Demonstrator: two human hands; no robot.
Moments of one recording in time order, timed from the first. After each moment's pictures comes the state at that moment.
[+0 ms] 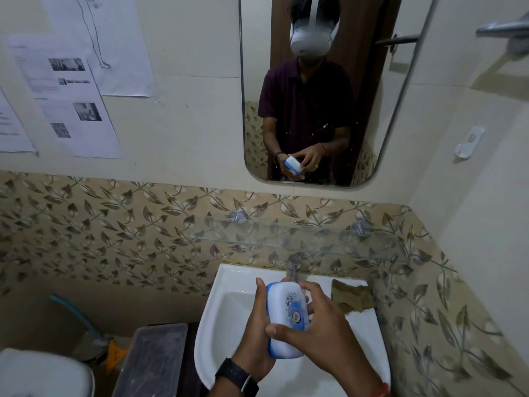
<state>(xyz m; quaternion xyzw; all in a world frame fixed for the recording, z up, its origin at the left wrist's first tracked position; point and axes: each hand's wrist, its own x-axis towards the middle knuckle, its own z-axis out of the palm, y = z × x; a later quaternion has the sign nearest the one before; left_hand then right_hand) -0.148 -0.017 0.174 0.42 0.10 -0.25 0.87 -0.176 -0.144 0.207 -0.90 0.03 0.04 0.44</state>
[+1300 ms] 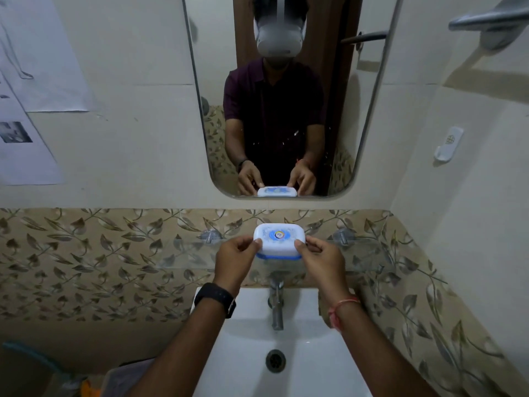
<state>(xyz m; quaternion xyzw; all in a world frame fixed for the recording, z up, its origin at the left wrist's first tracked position) 0.034 -0.021 0.198 0.74 0.02 0.04 0.67 -0.006 -0.199 0.205 -0.76 0.19 -0.19 0.60</state>
